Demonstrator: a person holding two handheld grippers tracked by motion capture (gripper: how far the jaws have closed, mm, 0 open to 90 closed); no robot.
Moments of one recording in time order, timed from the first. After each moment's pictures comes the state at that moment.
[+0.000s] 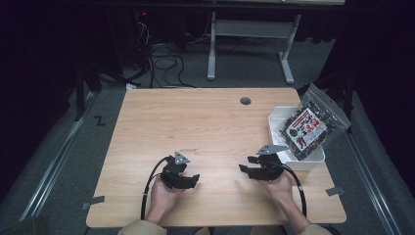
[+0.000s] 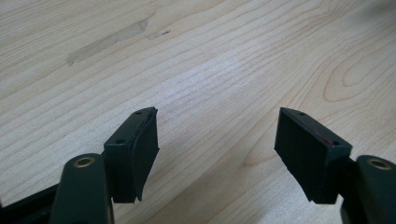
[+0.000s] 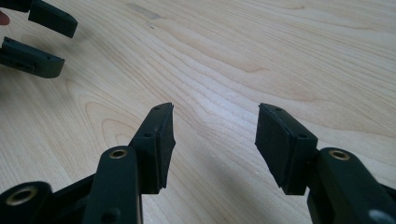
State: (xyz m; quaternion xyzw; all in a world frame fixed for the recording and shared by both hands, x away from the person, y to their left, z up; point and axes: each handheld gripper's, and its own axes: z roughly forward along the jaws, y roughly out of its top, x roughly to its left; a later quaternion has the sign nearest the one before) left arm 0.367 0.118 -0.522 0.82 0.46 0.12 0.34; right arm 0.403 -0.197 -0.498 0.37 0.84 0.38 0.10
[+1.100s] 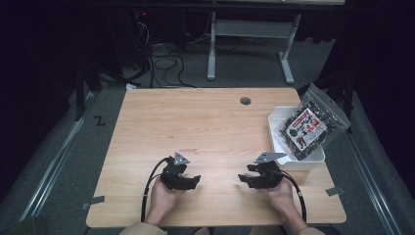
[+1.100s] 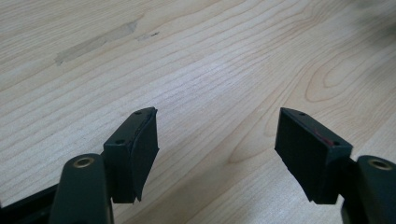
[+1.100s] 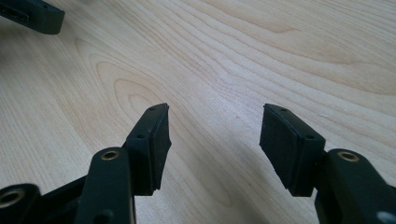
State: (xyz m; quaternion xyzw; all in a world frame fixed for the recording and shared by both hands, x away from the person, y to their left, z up) left arm 0.363 0.118 -0.518 0.81 0.45 0.10 0.35; right arm 0.389 -0.198 -0.515 0.35 0.86 0.36 0.08
